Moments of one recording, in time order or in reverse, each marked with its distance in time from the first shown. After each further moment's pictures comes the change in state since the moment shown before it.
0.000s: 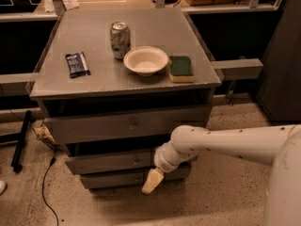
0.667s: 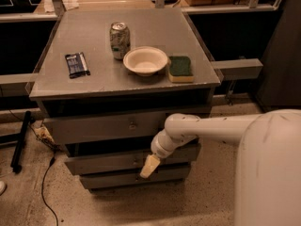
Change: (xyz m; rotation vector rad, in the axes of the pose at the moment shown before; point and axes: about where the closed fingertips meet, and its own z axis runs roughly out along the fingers) arm -0.021 -0.059 0.016 0.038 0.020 -0.020
